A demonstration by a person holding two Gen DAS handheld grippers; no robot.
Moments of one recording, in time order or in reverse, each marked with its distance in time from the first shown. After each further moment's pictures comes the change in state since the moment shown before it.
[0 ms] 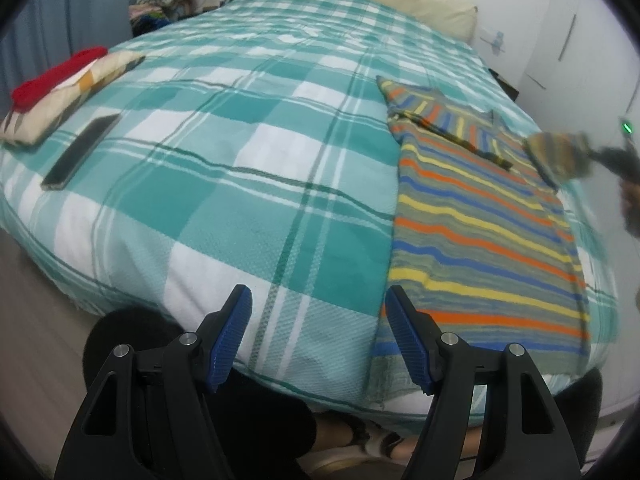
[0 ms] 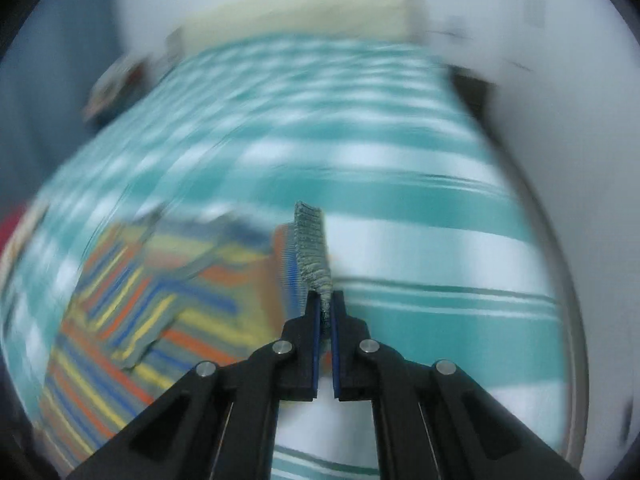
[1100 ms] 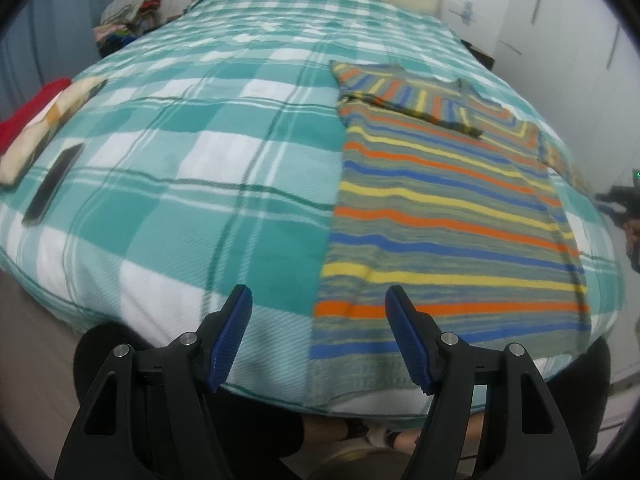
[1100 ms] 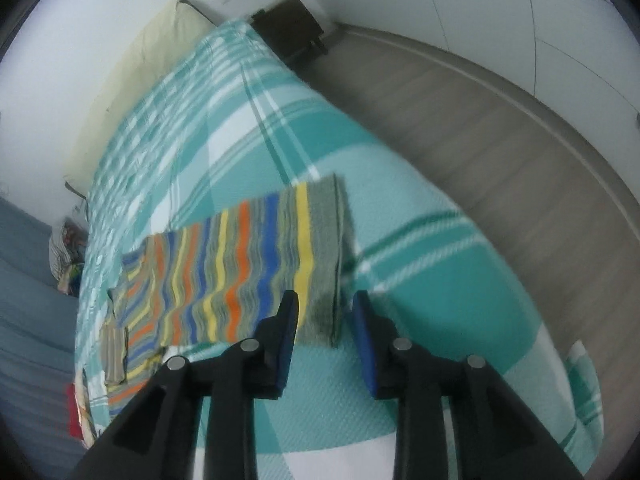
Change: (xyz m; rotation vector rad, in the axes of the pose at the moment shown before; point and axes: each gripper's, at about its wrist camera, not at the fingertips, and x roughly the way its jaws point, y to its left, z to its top) left arm 0.004 -0.052 0.002 0.142 0.029 -0.012; right arm -0.028 -0.183 -0.164 0.665 0.133 0.044
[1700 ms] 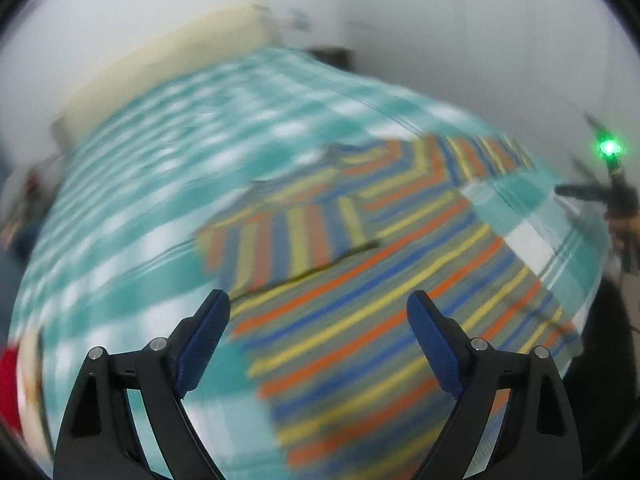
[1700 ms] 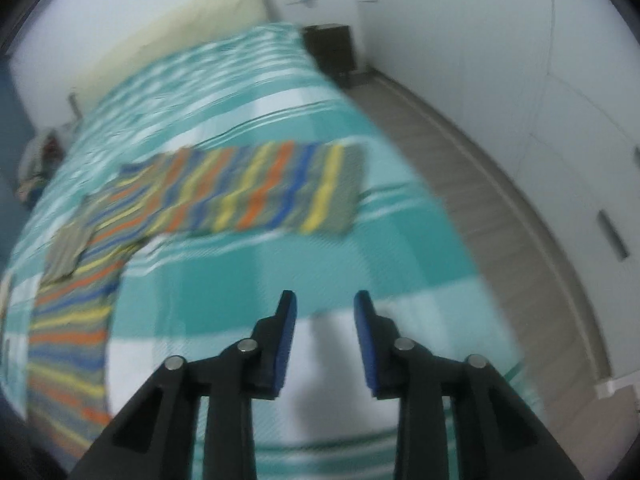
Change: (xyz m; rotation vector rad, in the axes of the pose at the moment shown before) left arm 0.032 -0.150 0.167 0.668 -0.114 -0.170; right arm -0.051 0.045 -0.108 -0.325 -0.135 -0.153
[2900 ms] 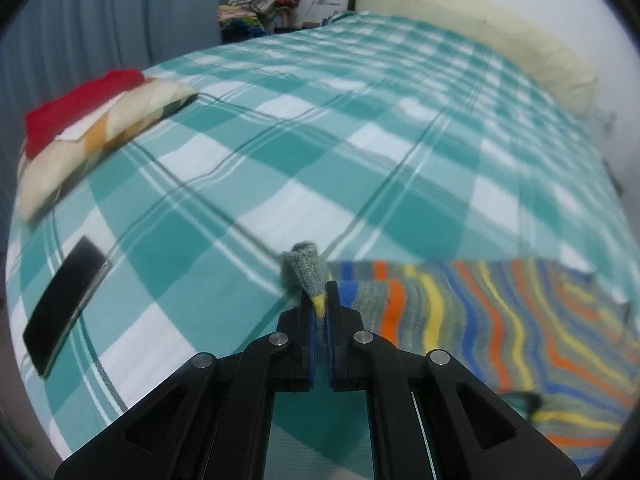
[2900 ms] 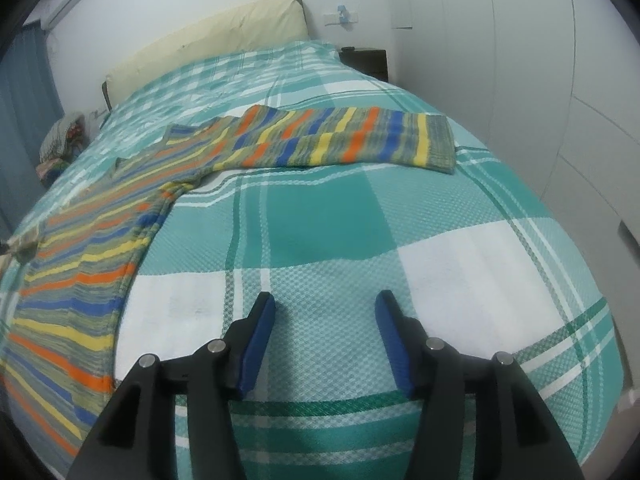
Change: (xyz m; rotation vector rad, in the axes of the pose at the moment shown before) left arm 0.042 0.300 -0.178 -1.022 0.074 0.543; right arm 0.025 0.065 -0.068 -0.101 -0.120 0.003
